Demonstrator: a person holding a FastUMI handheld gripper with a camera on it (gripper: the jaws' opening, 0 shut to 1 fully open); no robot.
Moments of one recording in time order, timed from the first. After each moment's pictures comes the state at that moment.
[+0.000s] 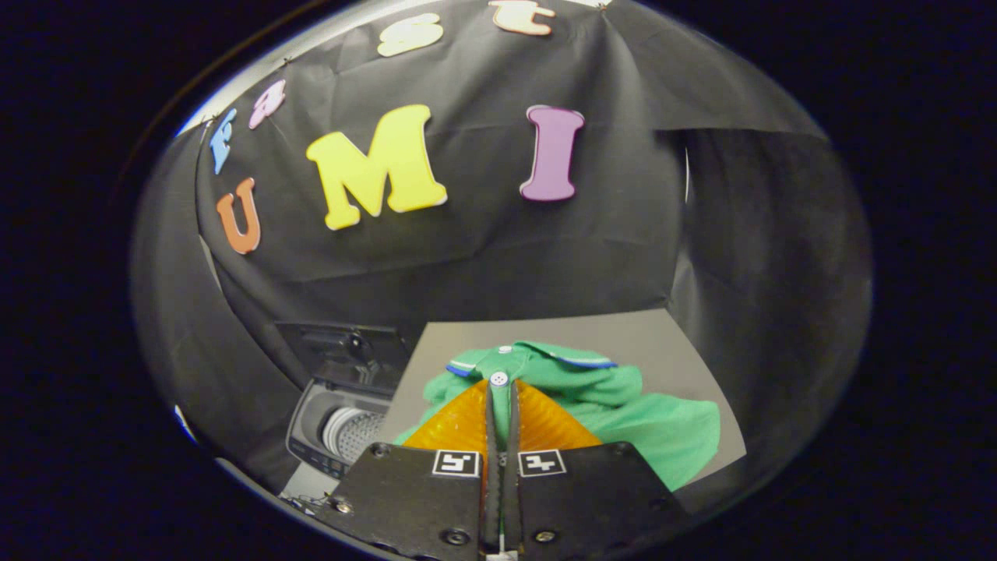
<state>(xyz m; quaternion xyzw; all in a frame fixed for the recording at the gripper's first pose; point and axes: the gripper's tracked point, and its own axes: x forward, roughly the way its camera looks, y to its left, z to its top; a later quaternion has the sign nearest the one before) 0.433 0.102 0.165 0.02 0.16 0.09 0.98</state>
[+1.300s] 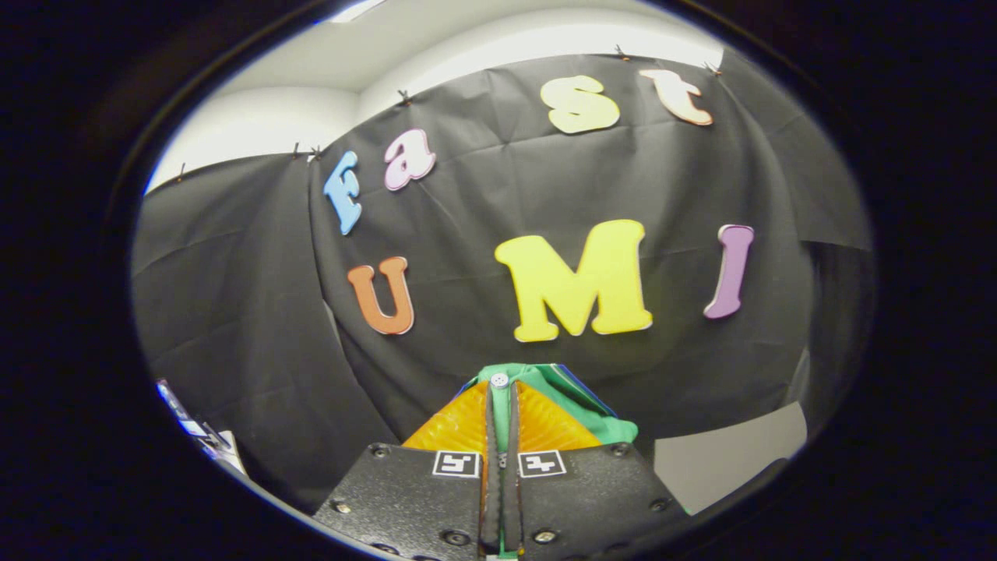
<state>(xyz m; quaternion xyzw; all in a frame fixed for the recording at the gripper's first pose) 0.354 0.435 0.343 0.02 0.03 0.28 0.96</state>
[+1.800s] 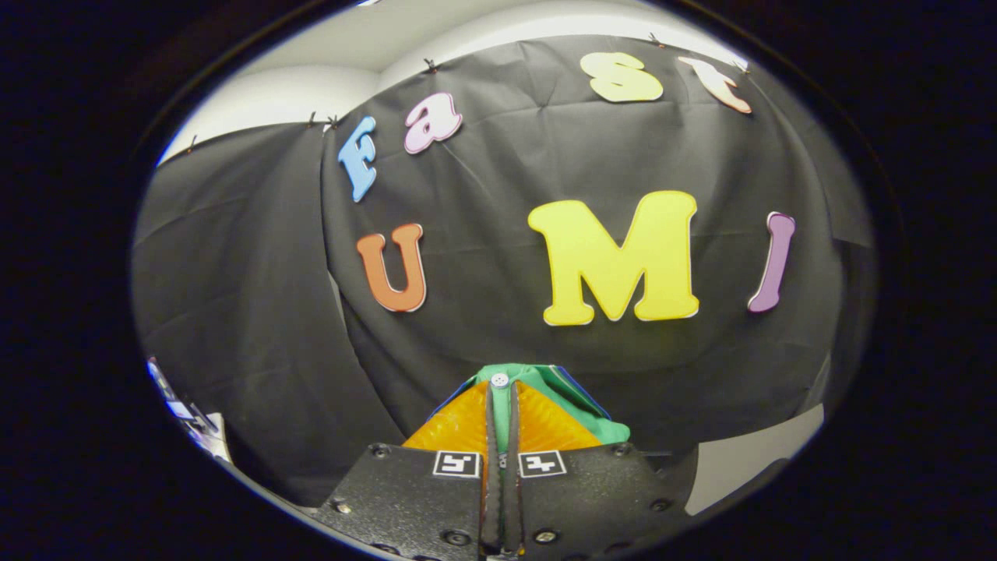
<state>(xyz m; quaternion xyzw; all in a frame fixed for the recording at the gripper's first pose) 0.410 0.499 0.281 -0.02 0.06 0.30 0.95</state>
